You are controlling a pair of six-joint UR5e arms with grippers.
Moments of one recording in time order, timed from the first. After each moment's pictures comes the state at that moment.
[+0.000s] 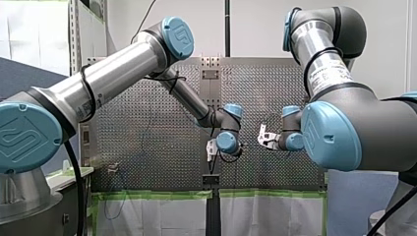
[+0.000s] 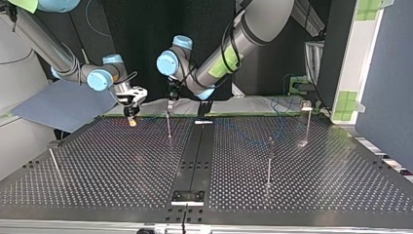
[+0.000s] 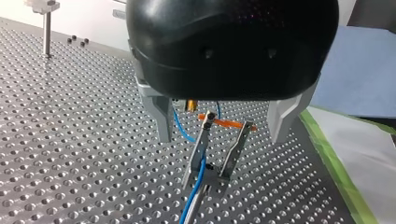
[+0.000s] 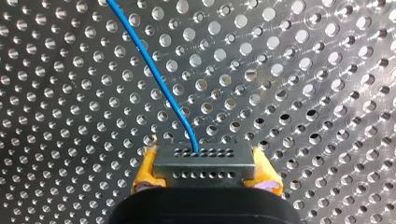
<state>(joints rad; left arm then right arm) -0.77 -2.50 -1.27 -2.78 -2.00 -1.75 1.79 -0.78 1.58 -0.65 1.25 1.78</state>
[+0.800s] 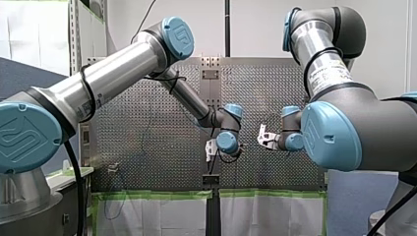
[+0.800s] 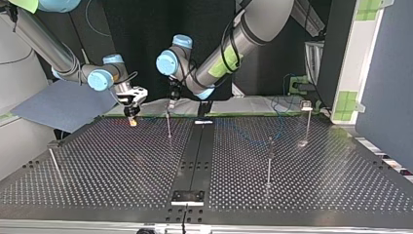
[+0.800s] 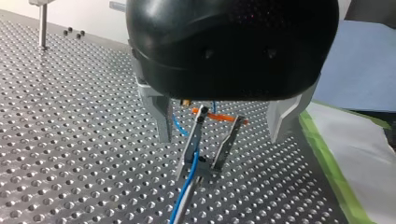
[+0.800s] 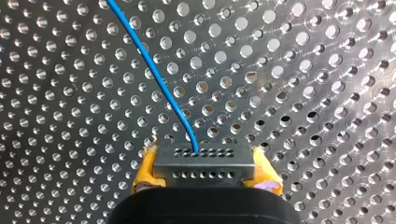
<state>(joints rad) -0.77 -2.50 -1.27 -2.81 -2.03 -1.74 1.79 -0.77 1.58 -0.65 1.25 1.78</state>
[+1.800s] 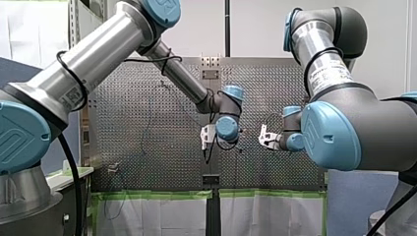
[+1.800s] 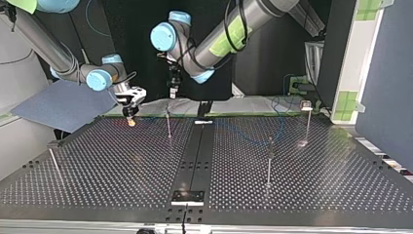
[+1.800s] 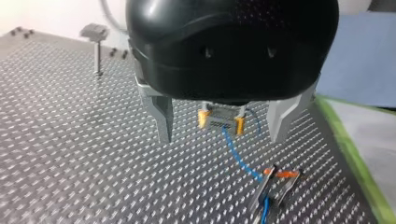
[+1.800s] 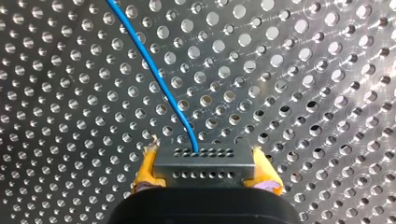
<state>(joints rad) -0.85 -2.29 -1.47 -2.75 -2.20 -1.76 1.78 -0.77 1.58 -0.65 1.24 1.78</state>
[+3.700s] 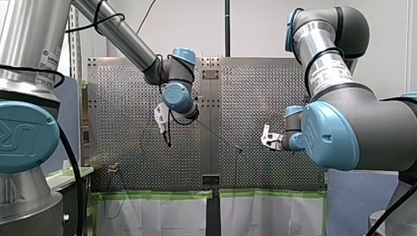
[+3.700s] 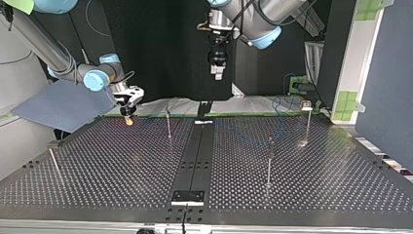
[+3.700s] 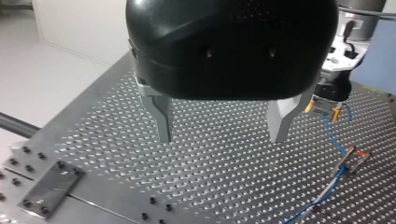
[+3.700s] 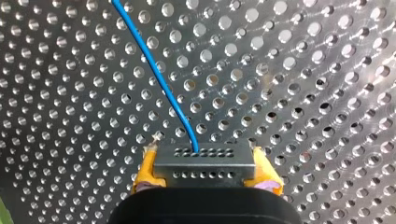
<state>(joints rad) -0.77 -1.74 -2.02 -2.67 -2.21 -1.99 1.76 -0.78 1.58 -0.62 1.25 1.79</state>
